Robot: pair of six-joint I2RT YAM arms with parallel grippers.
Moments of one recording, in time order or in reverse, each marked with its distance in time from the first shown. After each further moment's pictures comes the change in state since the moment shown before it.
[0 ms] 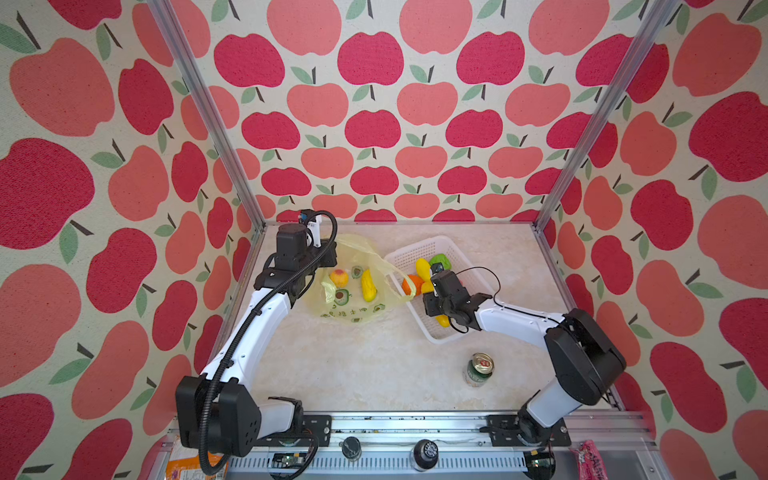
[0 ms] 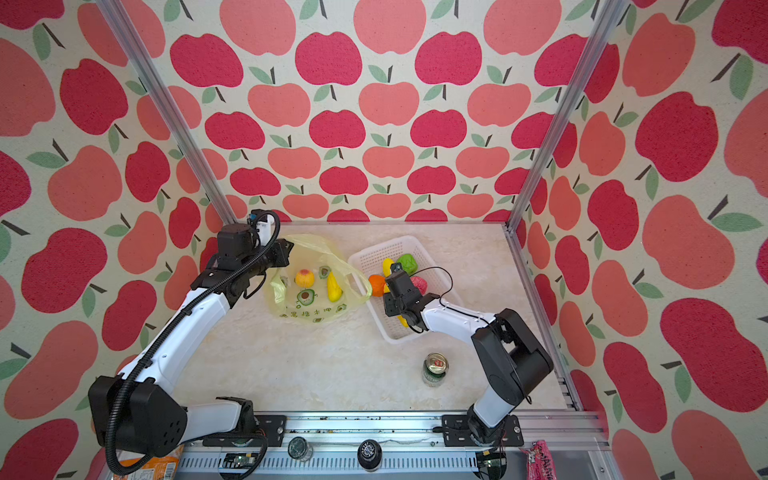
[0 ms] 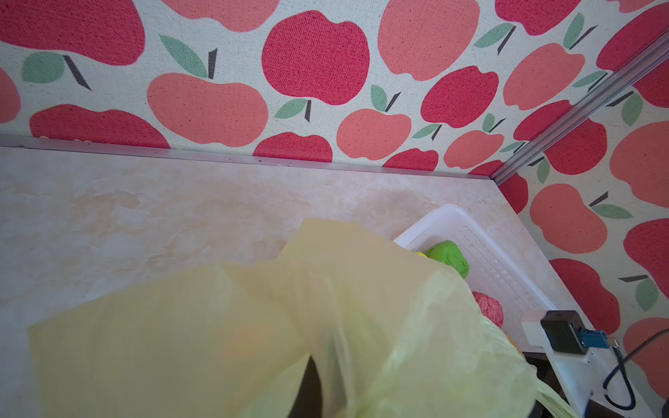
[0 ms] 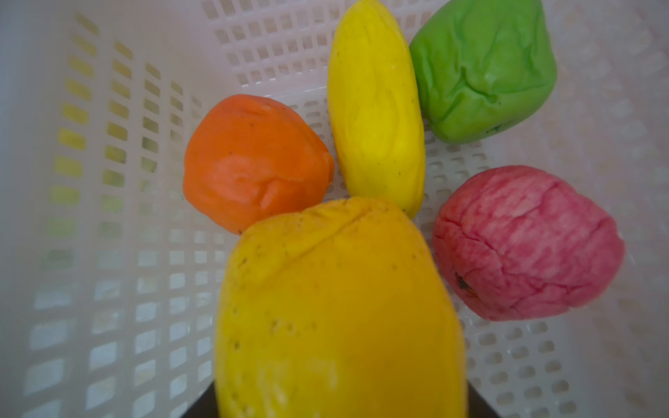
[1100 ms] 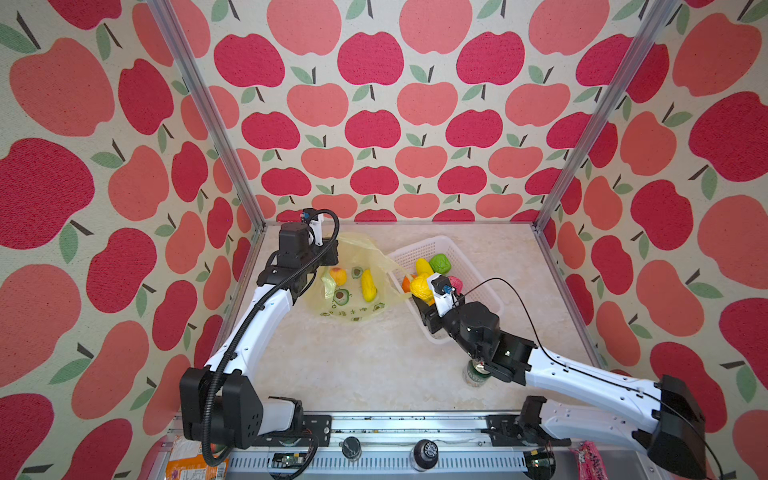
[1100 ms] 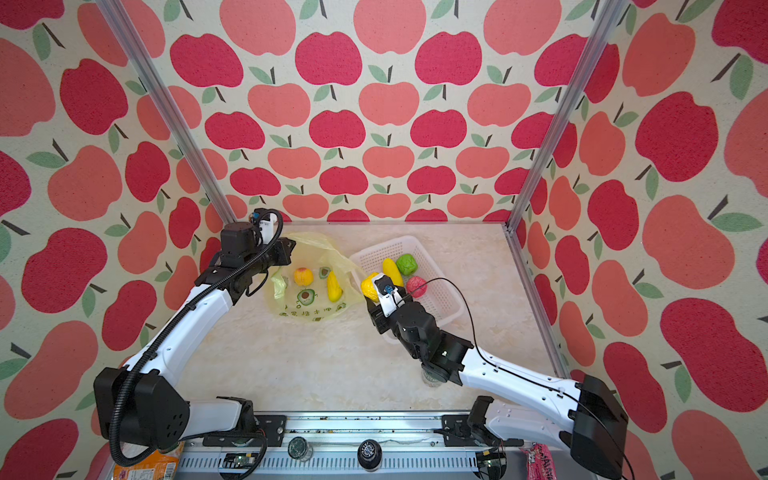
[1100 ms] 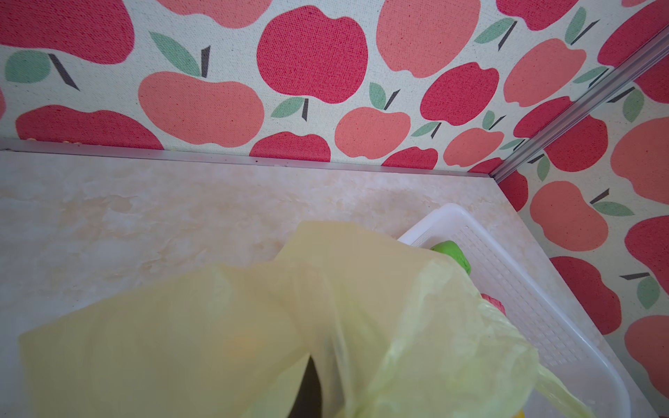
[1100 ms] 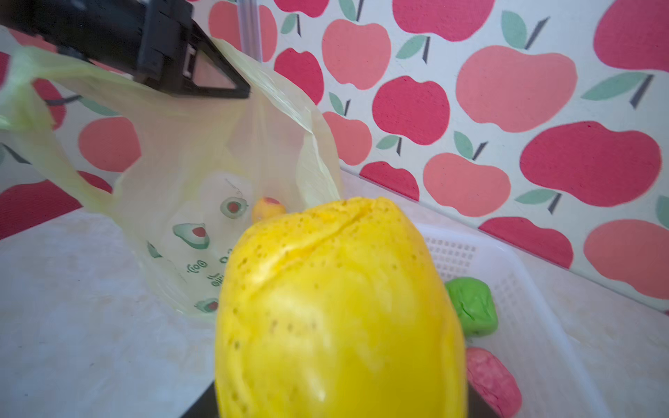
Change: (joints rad) left arm 0.000 0.036 0.010 0.021 0.018 0.002; right arm 0.321 -0.609 -0.290 0.308 0.265 -0.303
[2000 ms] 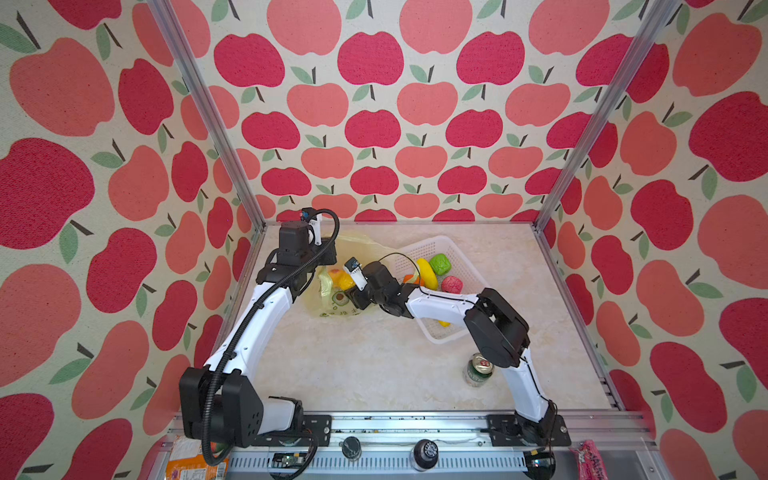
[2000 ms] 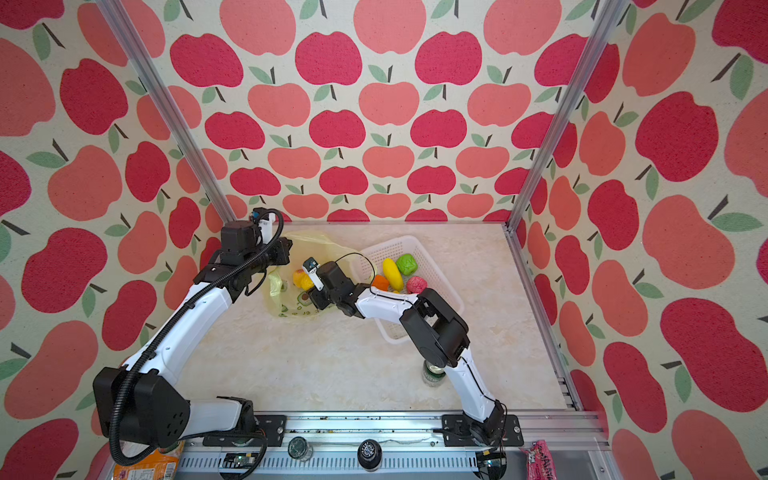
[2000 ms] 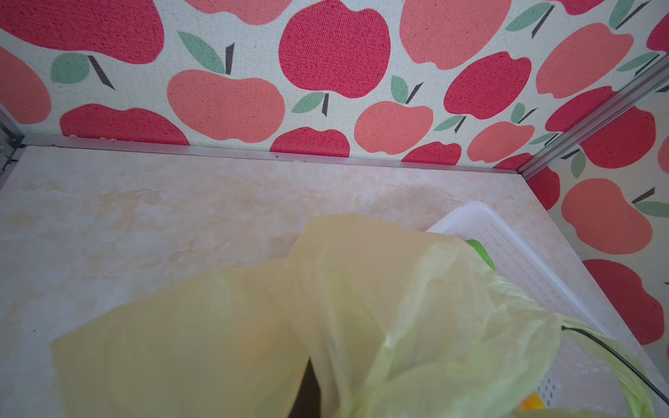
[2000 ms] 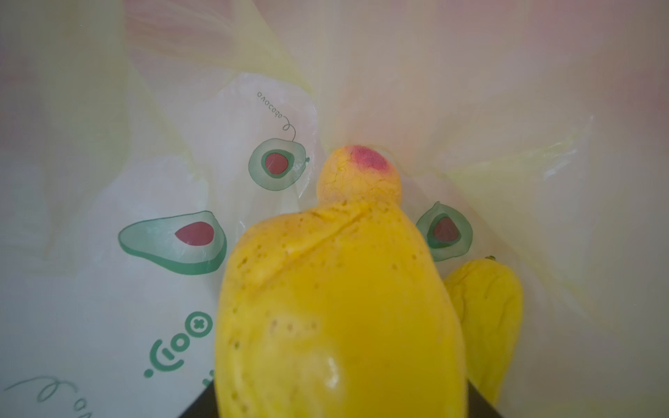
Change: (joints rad) left arm -0.003 0.003 0.024 -0.047 -0.069 0.023; right arm -0.063 1.119 0.900 -0.086 -0.468 0.016
